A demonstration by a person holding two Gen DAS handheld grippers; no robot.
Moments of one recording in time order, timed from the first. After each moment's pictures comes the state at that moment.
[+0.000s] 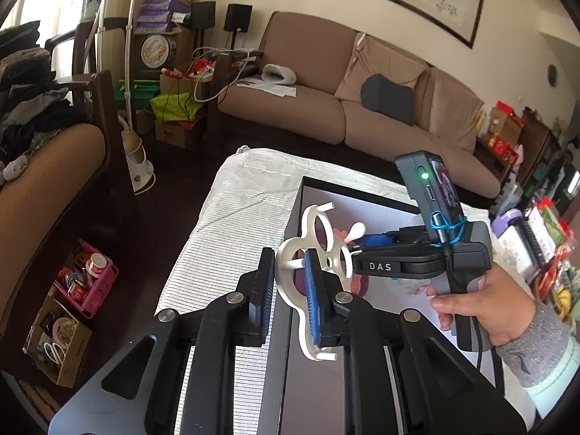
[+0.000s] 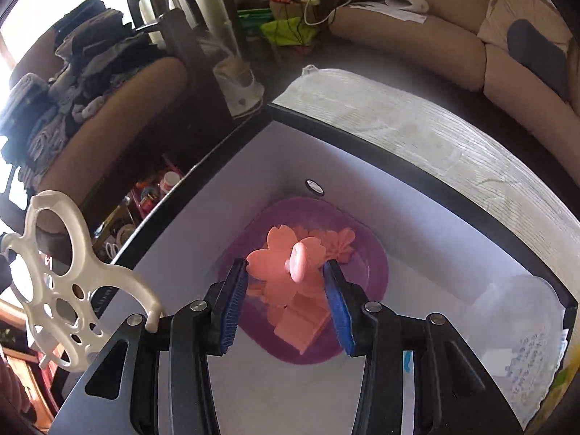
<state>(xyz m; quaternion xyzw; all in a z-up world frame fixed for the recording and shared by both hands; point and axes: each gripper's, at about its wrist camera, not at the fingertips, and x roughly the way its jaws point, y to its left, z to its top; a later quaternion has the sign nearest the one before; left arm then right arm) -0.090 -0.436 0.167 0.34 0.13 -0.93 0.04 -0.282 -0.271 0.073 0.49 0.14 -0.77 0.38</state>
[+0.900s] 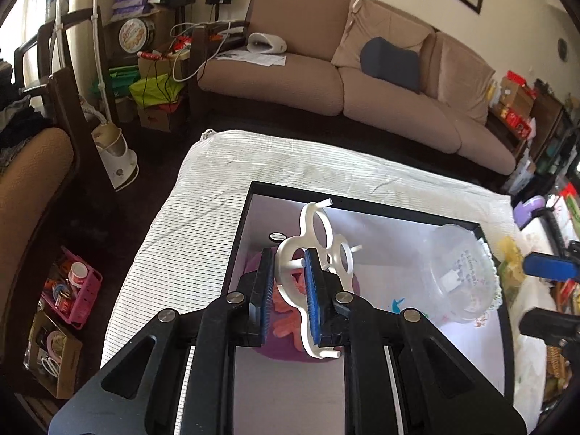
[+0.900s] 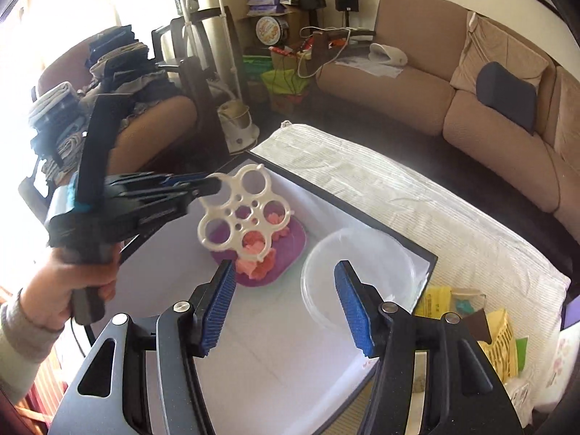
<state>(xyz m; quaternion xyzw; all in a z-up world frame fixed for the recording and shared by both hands) -0.227 -0.380 0.127 0.41 0.10 -0.90 0.05 -0.233 -0.146 0.171 0.40 0.14 -0.82 0.39</state>
